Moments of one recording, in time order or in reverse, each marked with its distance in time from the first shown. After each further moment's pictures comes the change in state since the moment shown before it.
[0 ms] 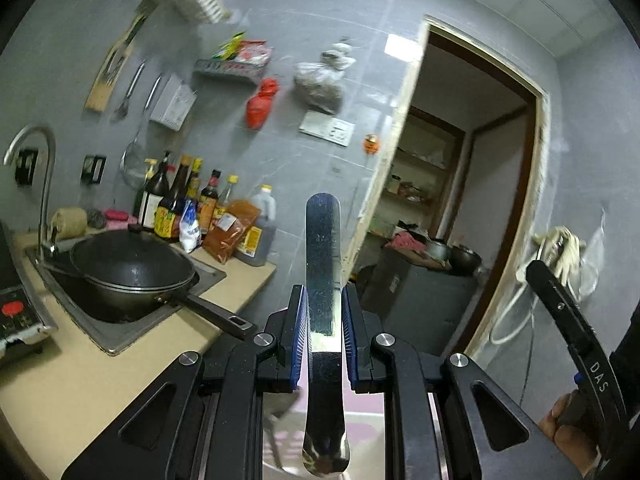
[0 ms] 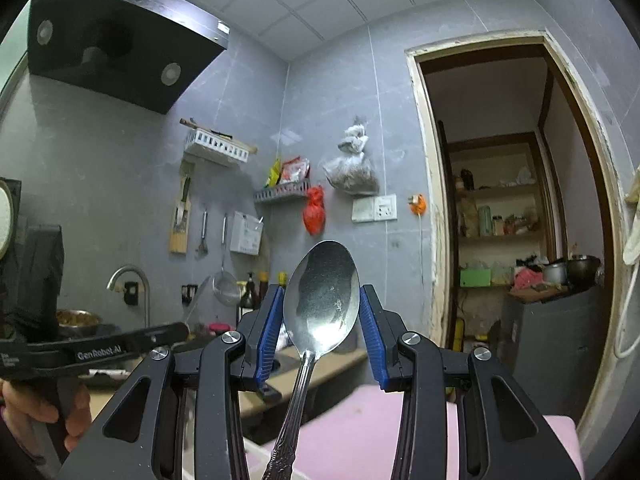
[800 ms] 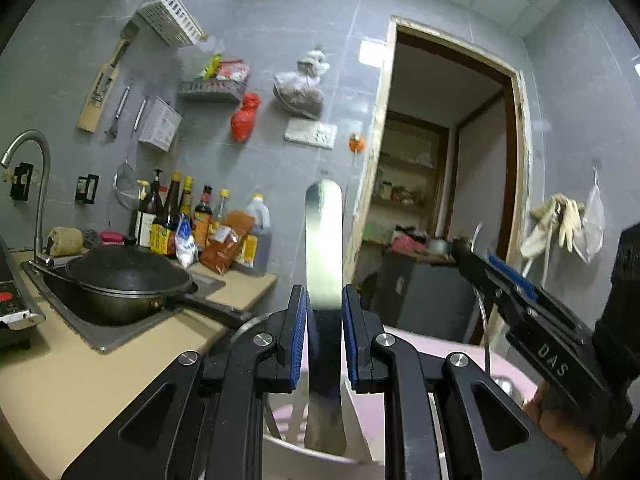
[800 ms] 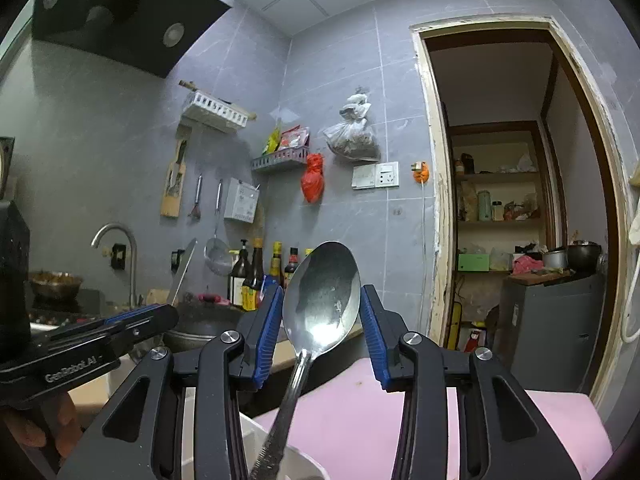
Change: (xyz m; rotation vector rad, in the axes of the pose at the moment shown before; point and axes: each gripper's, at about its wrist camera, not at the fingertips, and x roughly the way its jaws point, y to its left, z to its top) left arm 0.001 -0.014 -0.060 0.152 -0.064 -0.004; right arm 0.021 0.006 -0.063 -0.040 0.086 0.004
